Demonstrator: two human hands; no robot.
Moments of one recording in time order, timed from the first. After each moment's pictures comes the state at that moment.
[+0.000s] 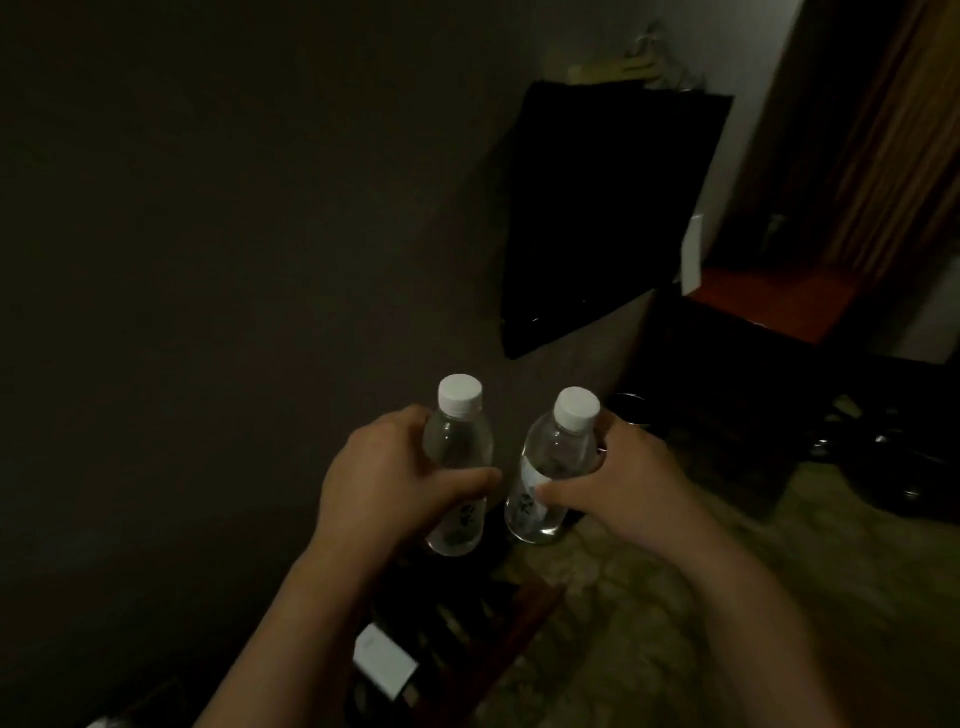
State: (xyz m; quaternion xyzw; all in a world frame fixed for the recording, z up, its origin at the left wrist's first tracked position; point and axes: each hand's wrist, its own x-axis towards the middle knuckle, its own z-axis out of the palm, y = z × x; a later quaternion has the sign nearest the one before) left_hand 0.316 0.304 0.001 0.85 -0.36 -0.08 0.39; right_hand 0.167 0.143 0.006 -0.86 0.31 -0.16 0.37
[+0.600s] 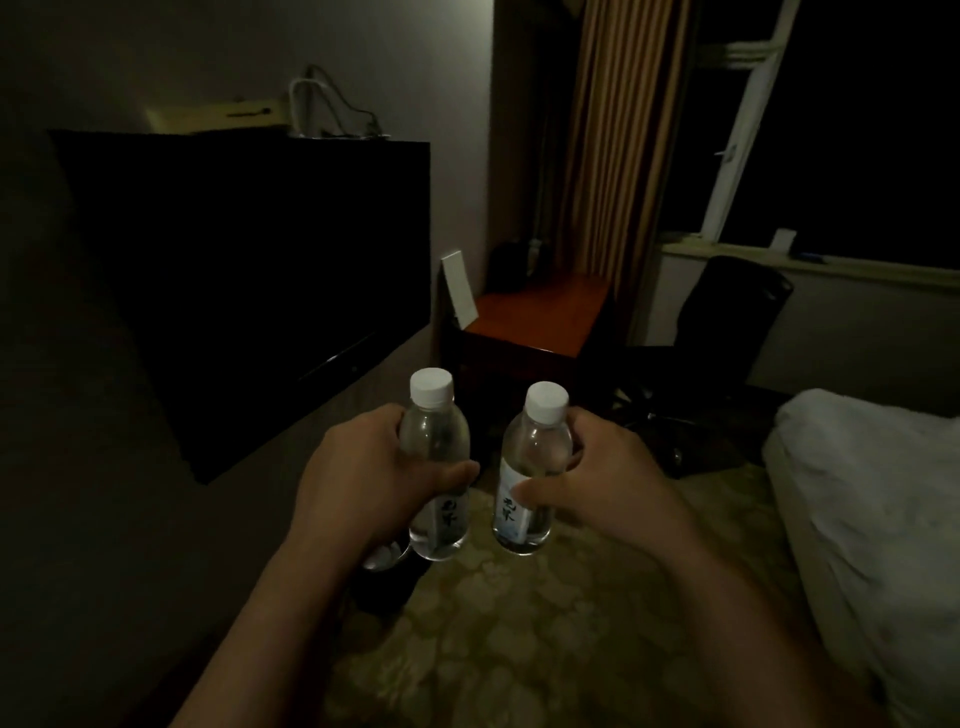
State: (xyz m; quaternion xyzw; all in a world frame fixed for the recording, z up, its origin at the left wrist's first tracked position) left_hand 0.179 -0.083 0.033 0.76 -0.50 -0.10 0.39; right_hand -0.024 -0.172 0.038 -0.79 0.45 -0.26 0.33
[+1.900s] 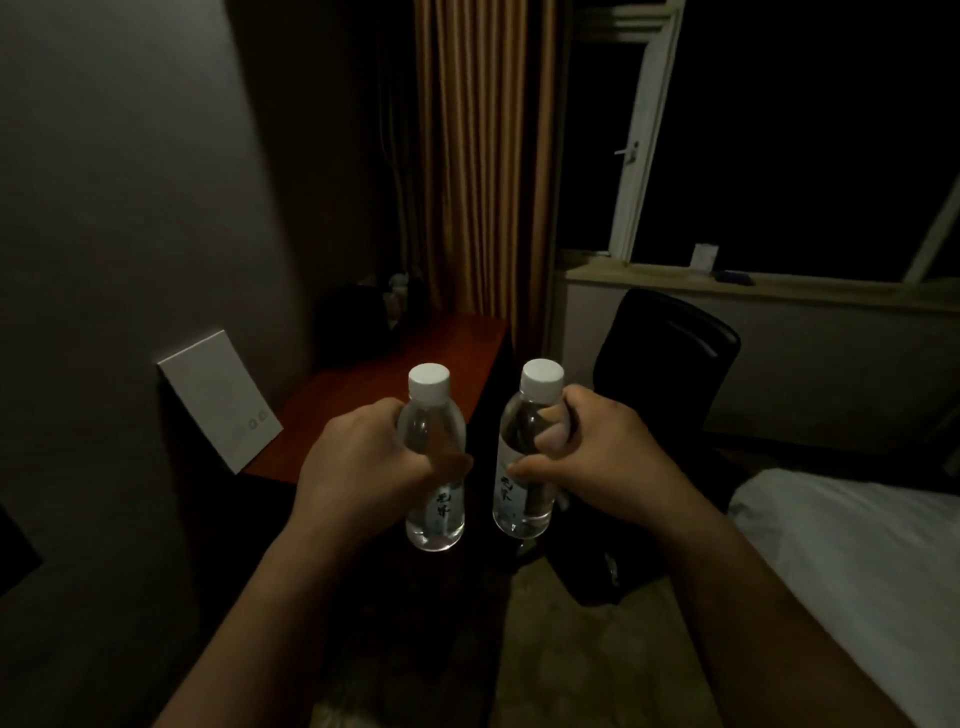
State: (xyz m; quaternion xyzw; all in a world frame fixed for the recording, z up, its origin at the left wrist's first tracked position) left_hand 0.080 -0.959 0.038 0.69 -0.60 -0.12 0.37; right_hand -0.139 -1.004 0.057 -0.75 0.50 -0.30 0.30
